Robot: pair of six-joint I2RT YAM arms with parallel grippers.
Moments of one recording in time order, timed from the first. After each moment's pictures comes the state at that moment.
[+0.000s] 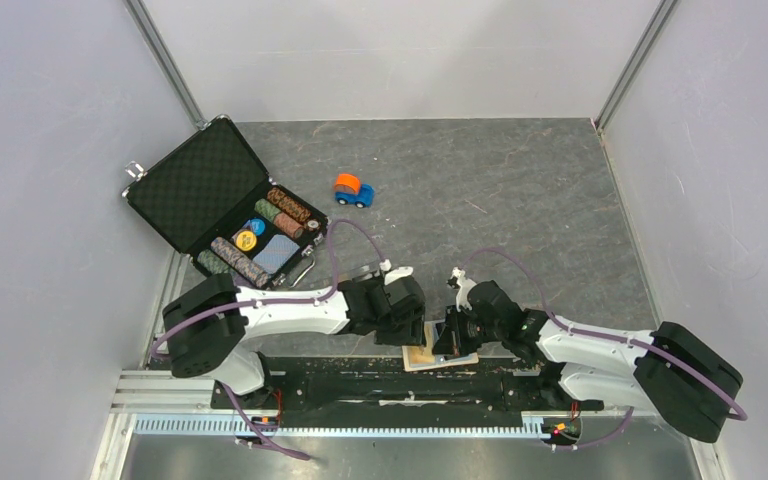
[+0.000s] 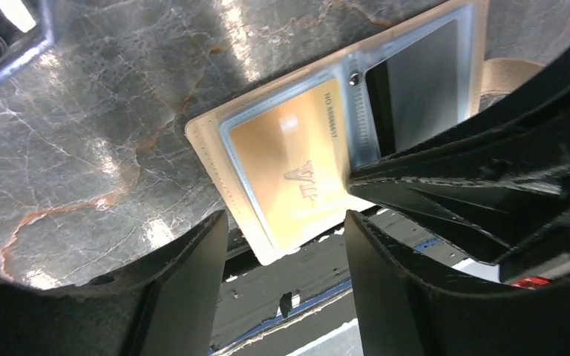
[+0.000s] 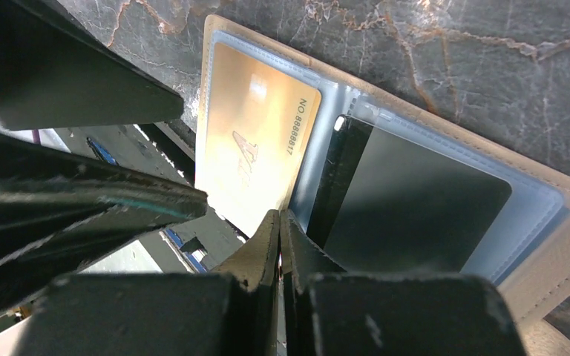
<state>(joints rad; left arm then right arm) -1.17 1.53 0.81 -0.34 -0.02 -1.05 0.86 1.09 0.23 0.08 -0.34 0.73</state>
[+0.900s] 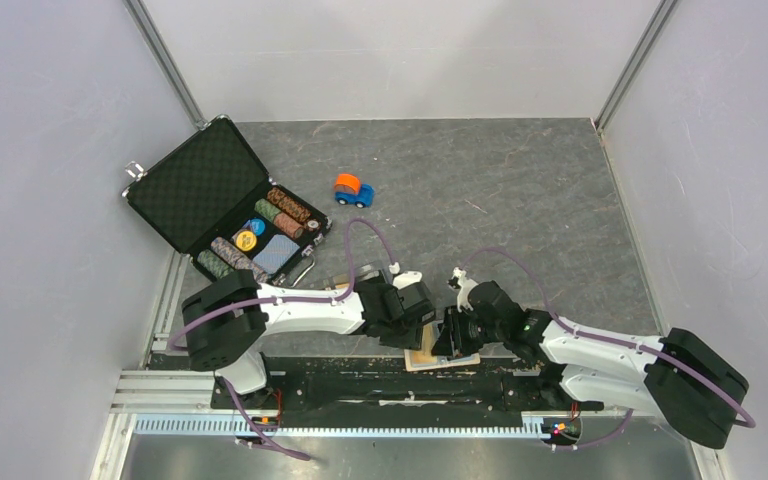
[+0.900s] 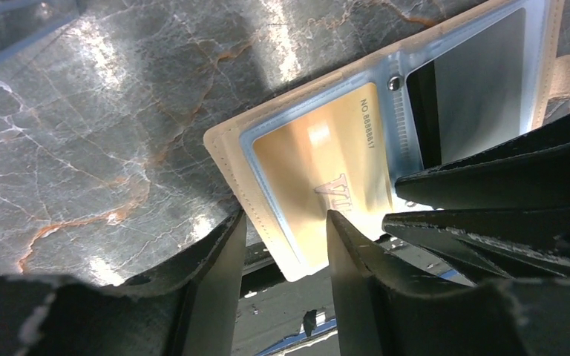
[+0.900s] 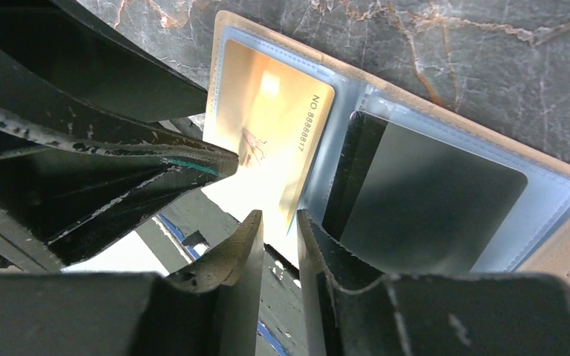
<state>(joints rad) -1.22 1.63 0.91 -0.44 -0.10 -1.00 0.87 1.04 0.24 0.00 -0.31 0.73</state>
